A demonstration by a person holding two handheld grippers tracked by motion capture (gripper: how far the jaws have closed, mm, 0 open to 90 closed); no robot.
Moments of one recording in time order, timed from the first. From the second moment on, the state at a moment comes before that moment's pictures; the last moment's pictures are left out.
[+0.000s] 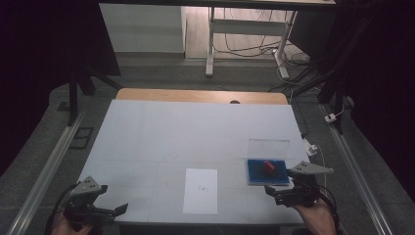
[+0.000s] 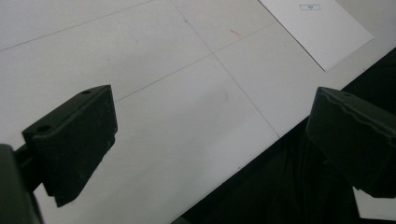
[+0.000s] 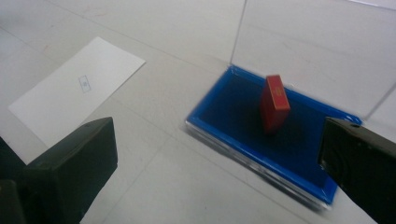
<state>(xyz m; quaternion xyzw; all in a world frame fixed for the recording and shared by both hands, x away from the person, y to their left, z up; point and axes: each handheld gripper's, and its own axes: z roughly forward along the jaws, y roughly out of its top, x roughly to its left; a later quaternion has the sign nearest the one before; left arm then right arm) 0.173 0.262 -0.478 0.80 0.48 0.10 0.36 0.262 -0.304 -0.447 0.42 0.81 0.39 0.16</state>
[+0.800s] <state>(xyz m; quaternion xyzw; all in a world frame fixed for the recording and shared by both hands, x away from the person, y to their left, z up) 0.172 0.263 -0.478 0.80 0.48 0.10 0.36 0.223 -0.340 -0.457 0.47 0.78 0.37 0.16</state>
